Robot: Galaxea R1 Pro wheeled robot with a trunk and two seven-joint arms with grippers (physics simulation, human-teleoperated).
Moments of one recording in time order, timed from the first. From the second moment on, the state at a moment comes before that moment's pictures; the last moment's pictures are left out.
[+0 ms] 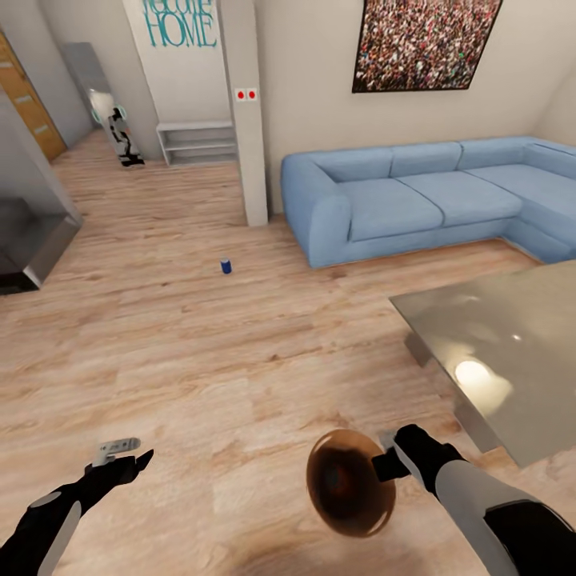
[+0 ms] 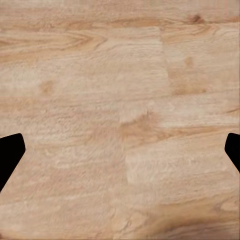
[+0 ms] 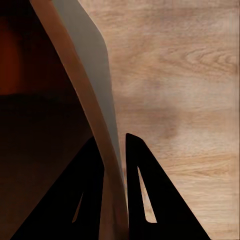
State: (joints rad) left arm -0.32 0.25 0.22 -0.93 0.17 0.27 -0.30; right arm -0.85 -0.07 0.22 -0.19 0.06 0.61 0.20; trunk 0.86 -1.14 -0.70
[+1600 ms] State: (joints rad) left arm -0.32 0.25 0.22 -0.93 0.17 0.27 -0.30; right arm -0.85 0.00 0.21 -0.21 0.06 0.64 0.22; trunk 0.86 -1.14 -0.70
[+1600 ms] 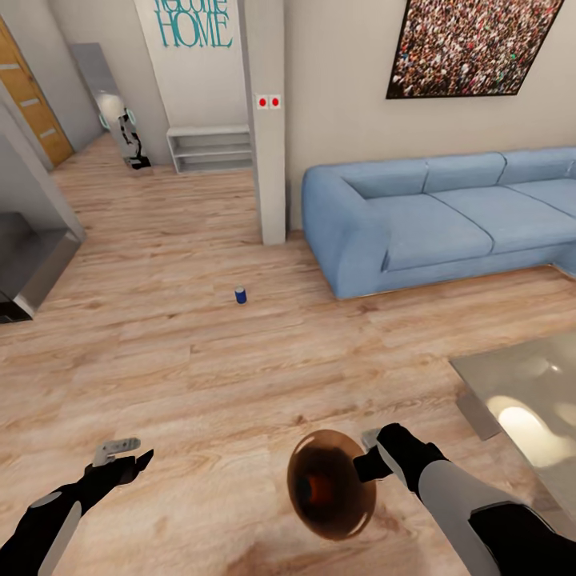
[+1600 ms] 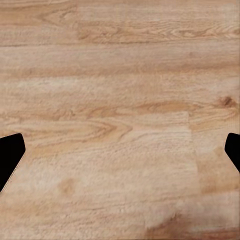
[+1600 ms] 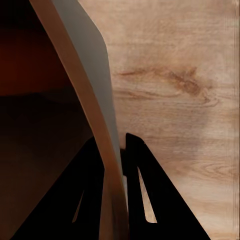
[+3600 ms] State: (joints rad) left arm -0.29 0.25 0.22 -0.77 0.16 0.16 -0.37; right arm -0.82 0.01 0.21 -0.41 0.06 0.54 0.24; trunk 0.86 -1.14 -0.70
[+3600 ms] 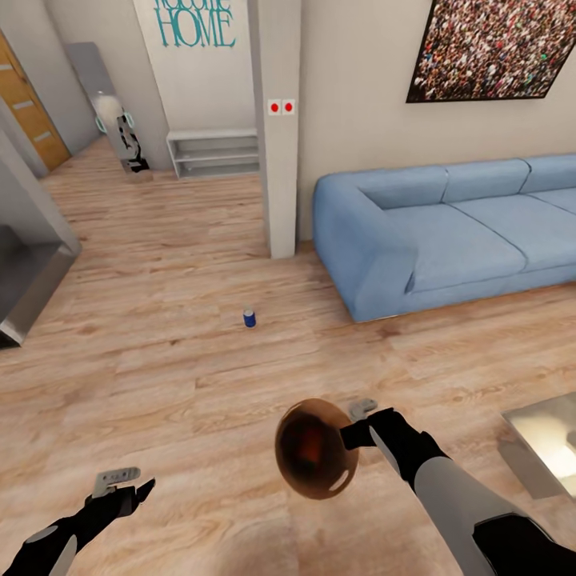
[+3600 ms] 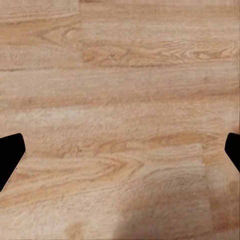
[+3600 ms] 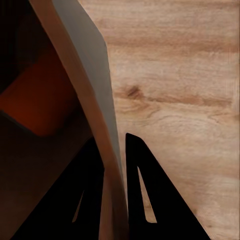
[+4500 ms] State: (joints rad) left arm -0.30 0.25 0.23 -0.76 0.16 0.19 -0.41; right arm -0.82 0.01 0.21 -0.41 0.06 0.54 0.24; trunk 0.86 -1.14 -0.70
